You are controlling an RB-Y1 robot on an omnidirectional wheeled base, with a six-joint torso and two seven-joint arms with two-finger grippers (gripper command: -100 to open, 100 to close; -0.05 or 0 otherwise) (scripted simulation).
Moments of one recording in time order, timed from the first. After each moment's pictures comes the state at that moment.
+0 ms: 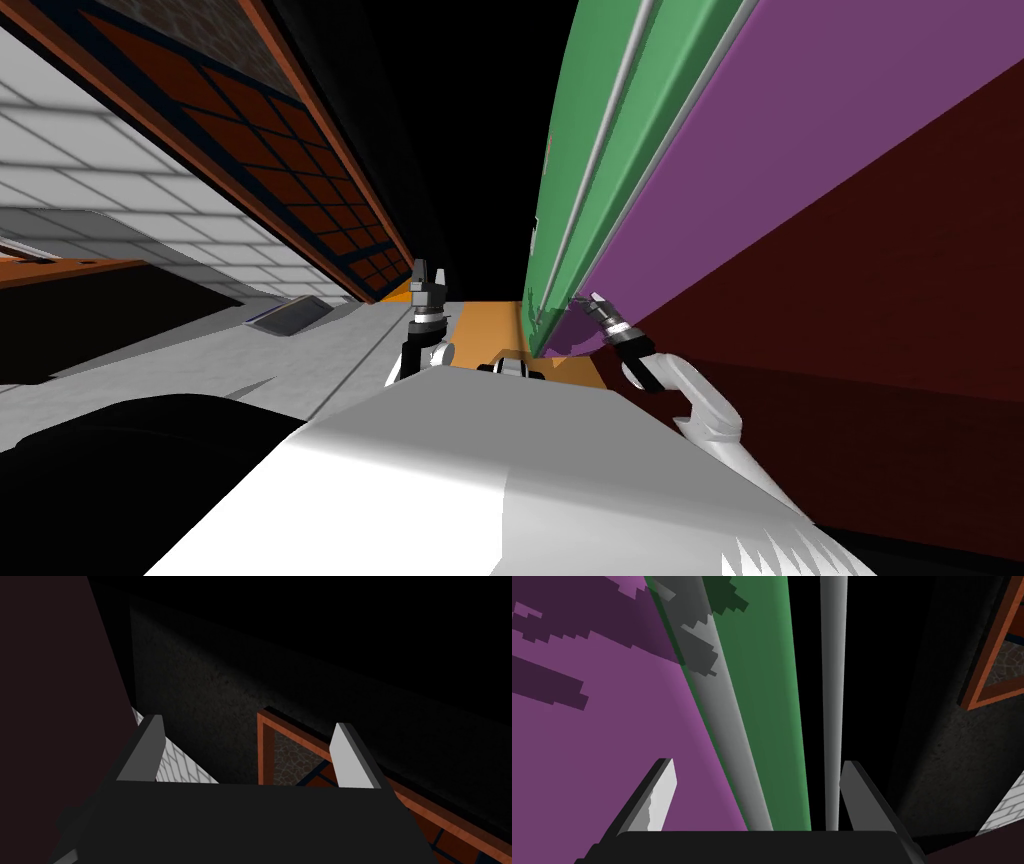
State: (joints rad) left arm 0.46 0.00 0.00 -2.24 0.06 -0.57 -0.11; right arm 0.35 -0.68 -0.07 -2.09 0.74 -0.20 -0.09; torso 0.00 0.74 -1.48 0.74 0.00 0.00
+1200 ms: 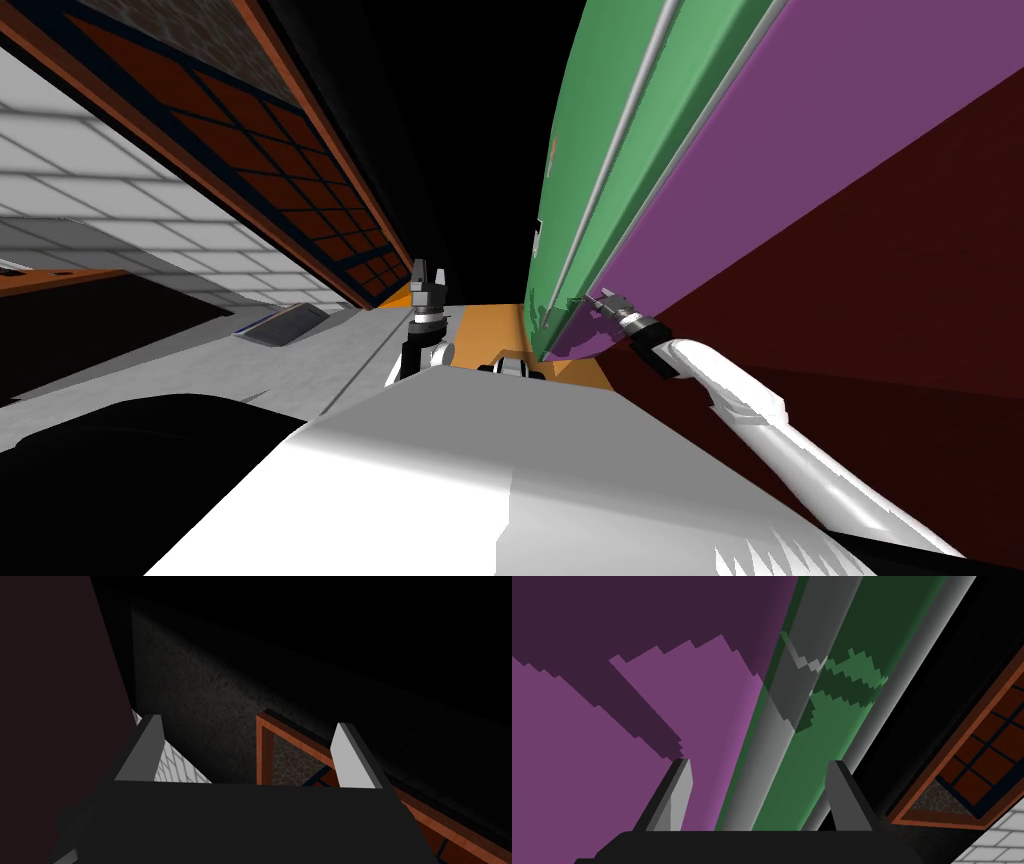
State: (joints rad) left arm 0.46 0.00 0.00 -2.24 0.06 -0.57 -0.11; right arm 0.30 -0.96 -0.08 -1.99 1.08 -0.15 -0.19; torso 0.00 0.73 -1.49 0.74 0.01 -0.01
